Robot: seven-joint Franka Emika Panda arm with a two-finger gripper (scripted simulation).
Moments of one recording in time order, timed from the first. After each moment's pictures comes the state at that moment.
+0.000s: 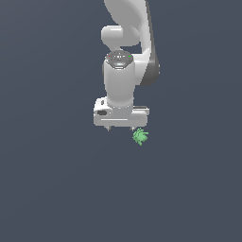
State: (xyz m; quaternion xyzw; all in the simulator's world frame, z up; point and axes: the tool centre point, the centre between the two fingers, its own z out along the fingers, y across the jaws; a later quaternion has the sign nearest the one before) arm 0.009 -0.002 0.181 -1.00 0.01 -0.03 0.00
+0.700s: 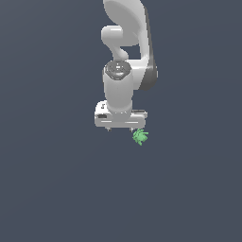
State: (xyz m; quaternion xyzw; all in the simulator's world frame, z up) arm -0.006 -0.003 0.156 -1.00 0.03 0.01 0.01
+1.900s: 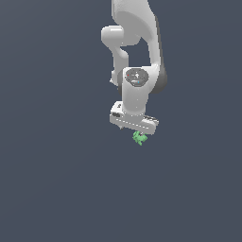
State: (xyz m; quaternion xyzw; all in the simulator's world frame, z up) arm -0.021 0.049 0.125 -0.98 0.18 0.01 0.01
